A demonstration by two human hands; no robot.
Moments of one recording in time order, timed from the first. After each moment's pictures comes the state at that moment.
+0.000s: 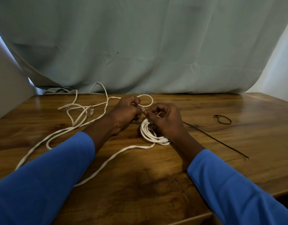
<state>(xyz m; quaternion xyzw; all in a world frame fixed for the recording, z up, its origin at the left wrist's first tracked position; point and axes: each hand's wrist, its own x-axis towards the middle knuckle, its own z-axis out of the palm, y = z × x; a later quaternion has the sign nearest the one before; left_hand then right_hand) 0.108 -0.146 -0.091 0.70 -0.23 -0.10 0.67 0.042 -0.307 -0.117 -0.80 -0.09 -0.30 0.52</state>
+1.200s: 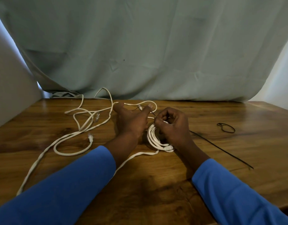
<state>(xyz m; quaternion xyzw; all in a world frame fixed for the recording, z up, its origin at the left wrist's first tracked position) 0.081 -0.170 -0.095 0.68 0.02 0.09 0.73 0.042 -0.307 -0.117 -0.77 -0.09 -0.37 0.51</state>
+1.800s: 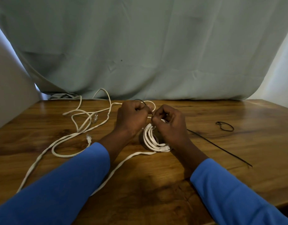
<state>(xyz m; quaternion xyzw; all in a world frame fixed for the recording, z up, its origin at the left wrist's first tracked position) 0.076 -0.162 -0.083 0.76 -0.16 0.13 0.62 0.036 -0.298 -0.111 -0.78 -0.09 -0.38 0.49</state>
